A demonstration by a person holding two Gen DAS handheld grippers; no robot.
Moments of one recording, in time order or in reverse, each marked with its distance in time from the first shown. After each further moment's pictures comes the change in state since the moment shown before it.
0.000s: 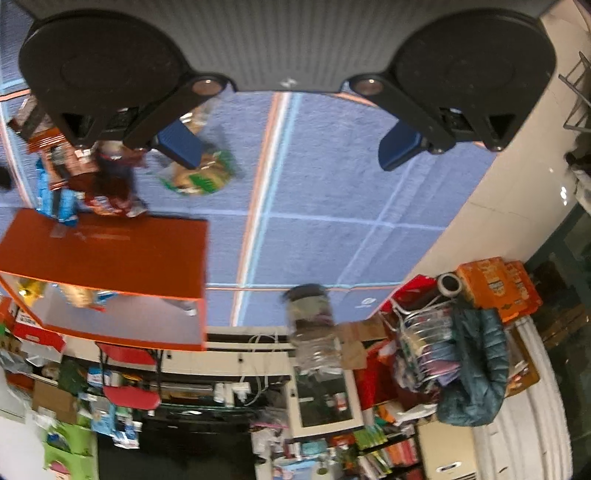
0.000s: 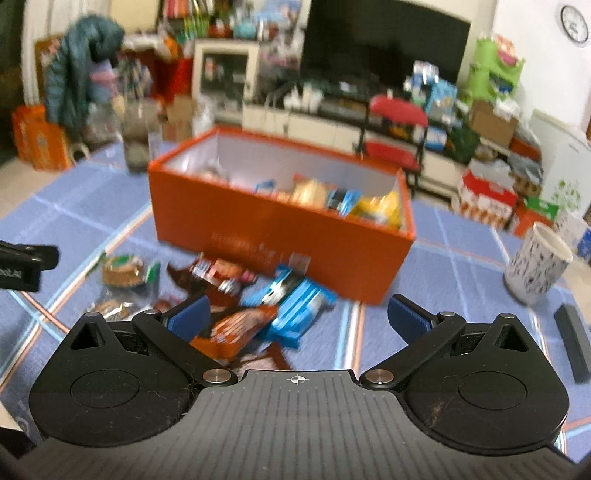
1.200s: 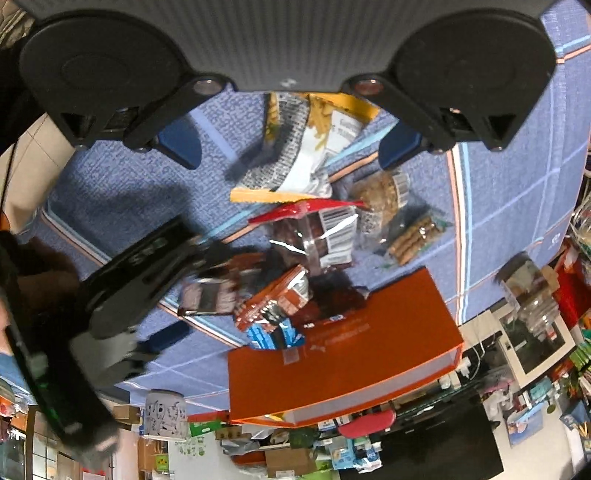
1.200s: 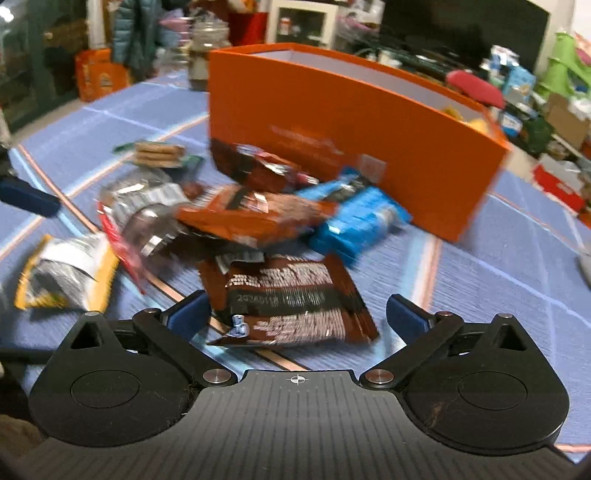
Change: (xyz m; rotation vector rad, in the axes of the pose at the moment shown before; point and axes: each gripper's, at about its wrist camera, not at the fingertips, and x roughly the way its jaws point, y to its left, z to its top) left arm -0.007 -0.054 -0.083 0.555 -0.018 -0.516; right arm 0.051 0.008 -0.069 -0.147 0.143 0.168
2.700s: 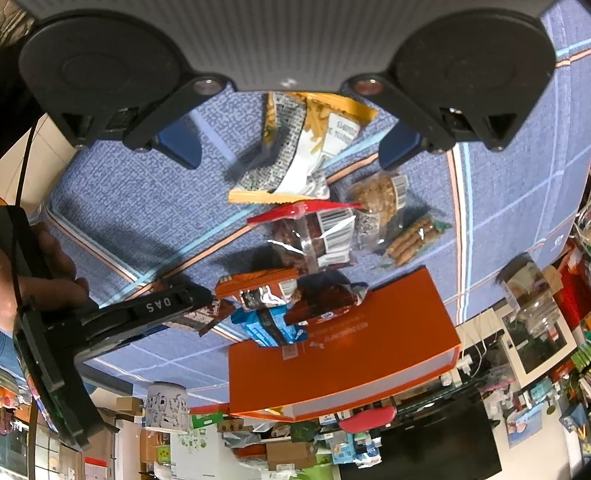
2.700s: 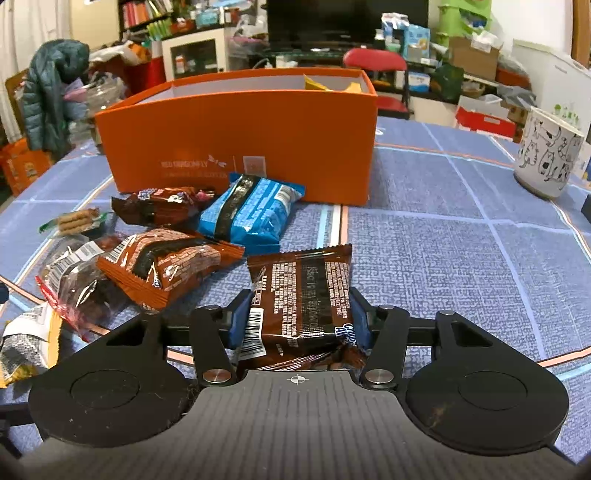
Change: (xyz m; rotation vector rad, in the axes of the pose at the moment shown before) left arm 0.000 0.005 -0.005 -0.009 -0.021 -0.021; right arm 0.002 -0.031 -0.020 0.348 -0.072 -0.118
